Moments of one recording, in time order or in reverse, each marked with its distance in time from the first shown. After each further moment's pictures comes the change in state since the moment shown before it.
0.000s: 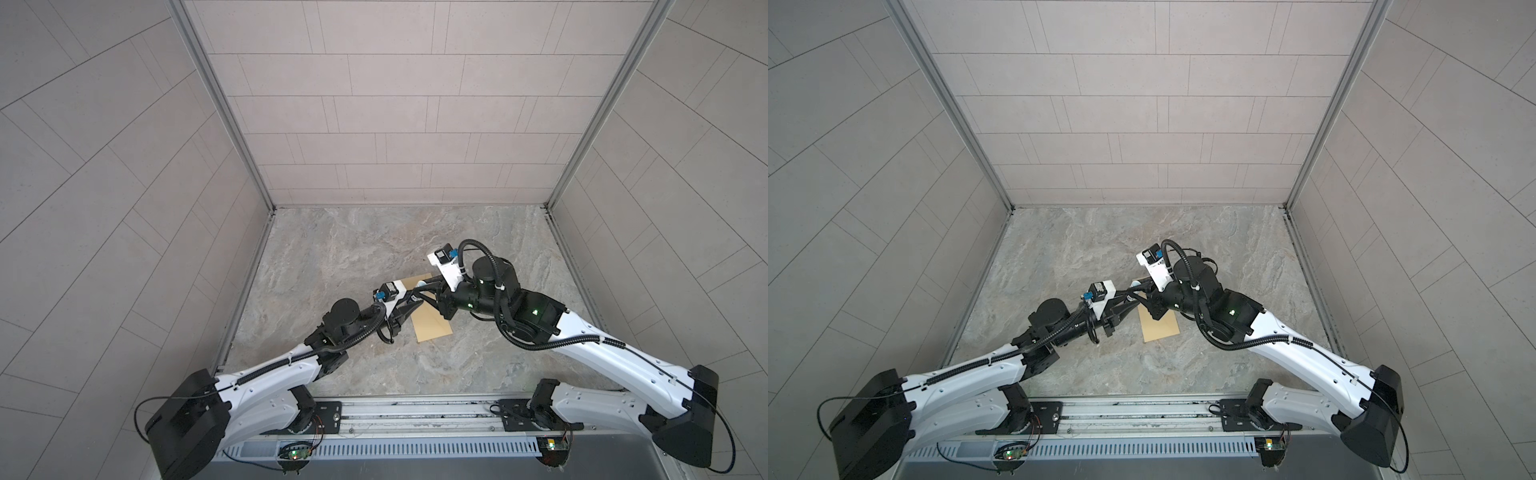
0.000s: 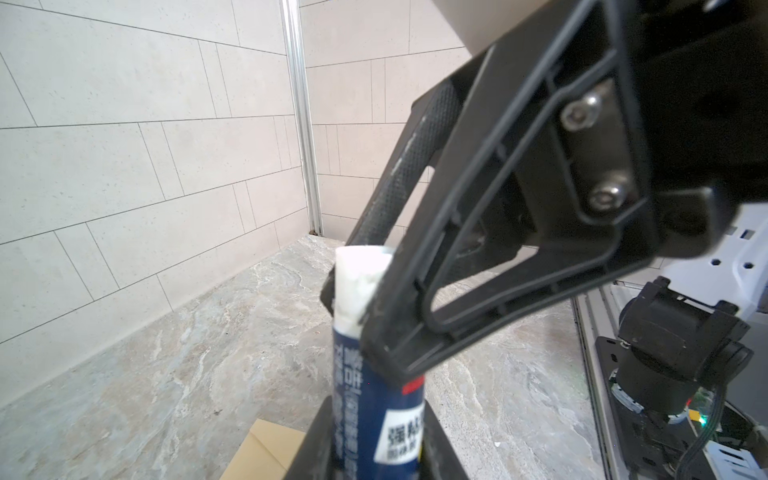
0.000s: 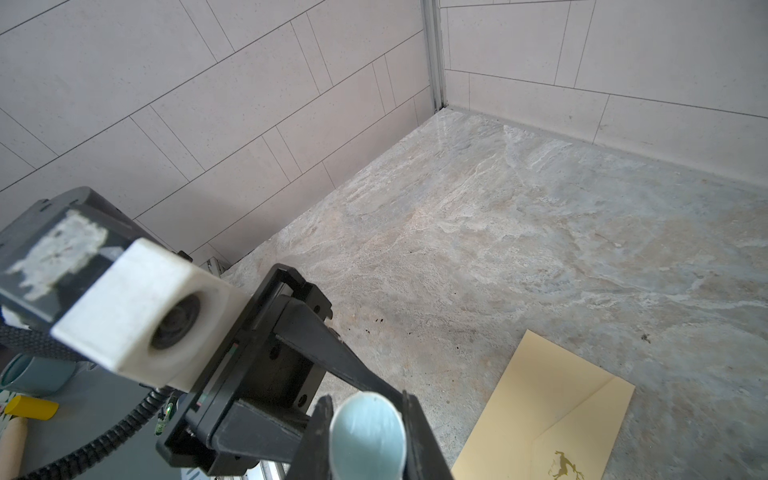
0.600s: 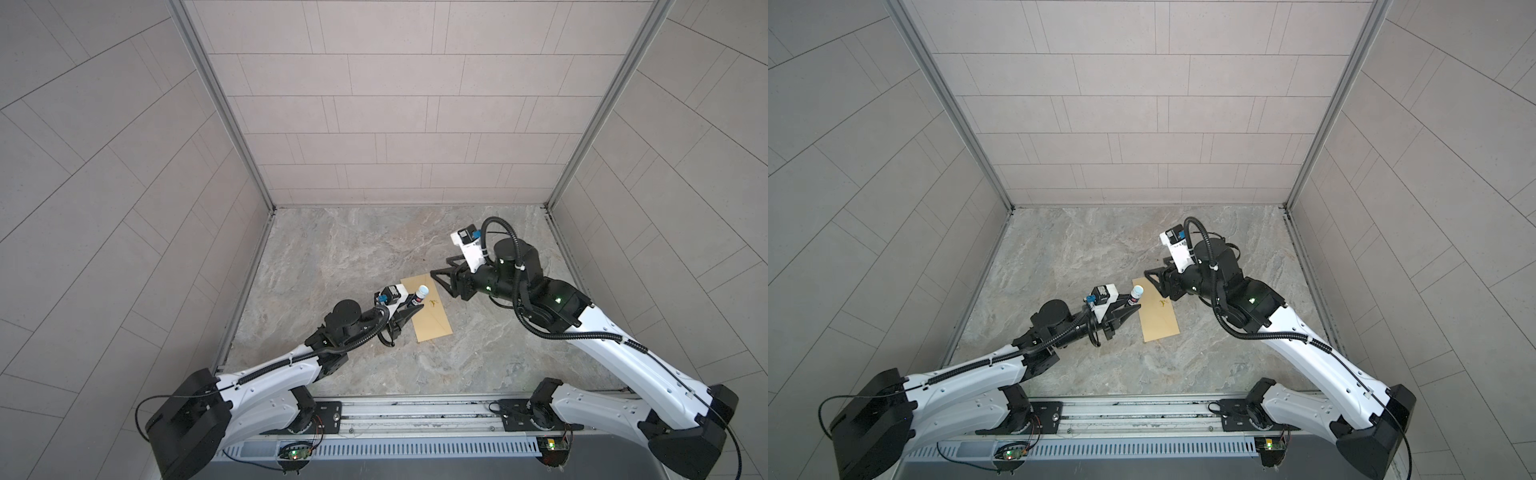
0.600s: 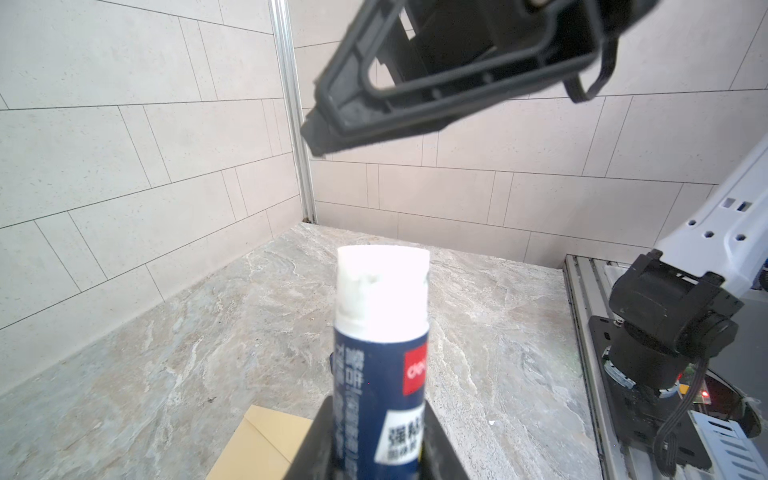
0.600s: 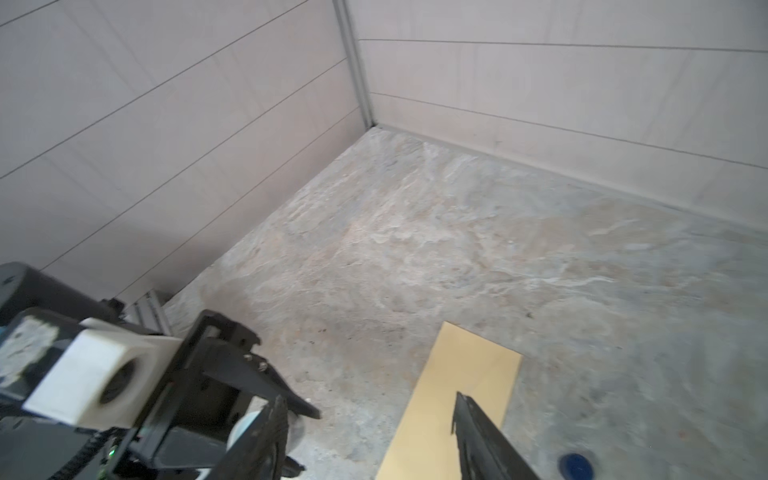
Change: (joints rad) left arm -0.003 0.001 -0.013 -0.022 0.013 0.023; right arm -0.220 -0.030 0.135 -0.218 0.031 -0.049
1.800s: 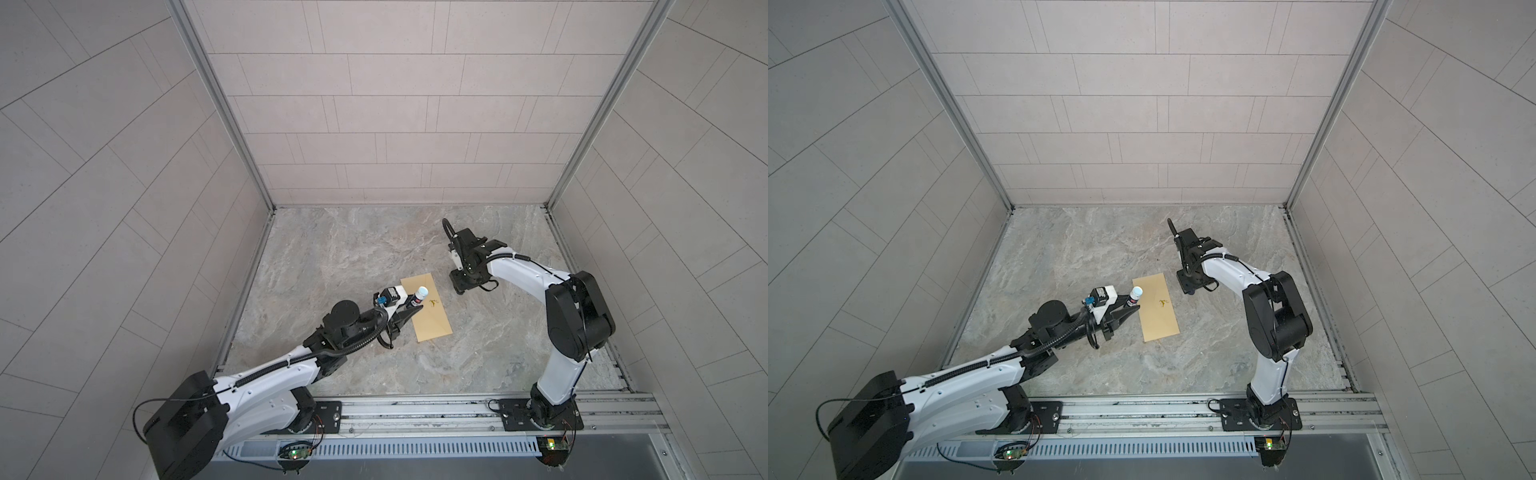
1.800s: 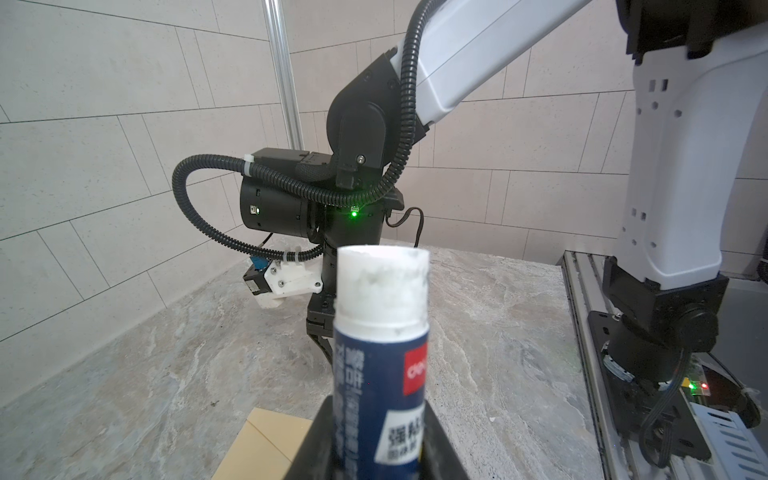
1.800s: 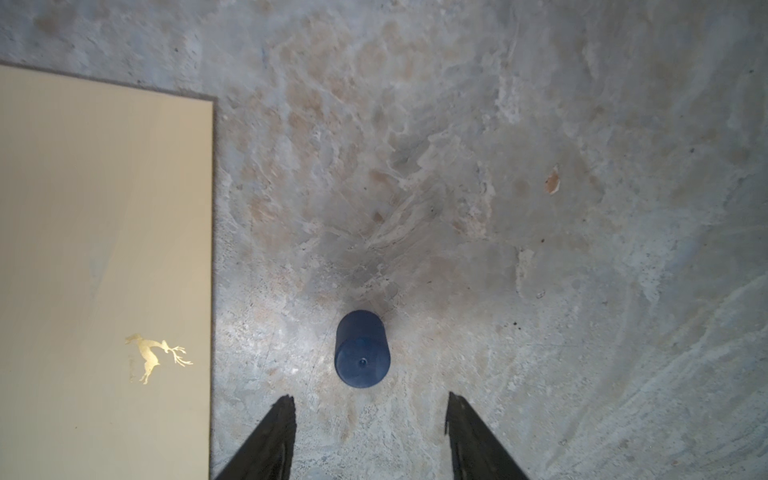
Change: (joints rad) left arm 0.000 -0.021 -0.007 -0.007 0.008 0.021; right arm -0.219 0.730 0.152 -0.288 0.264 -0.140
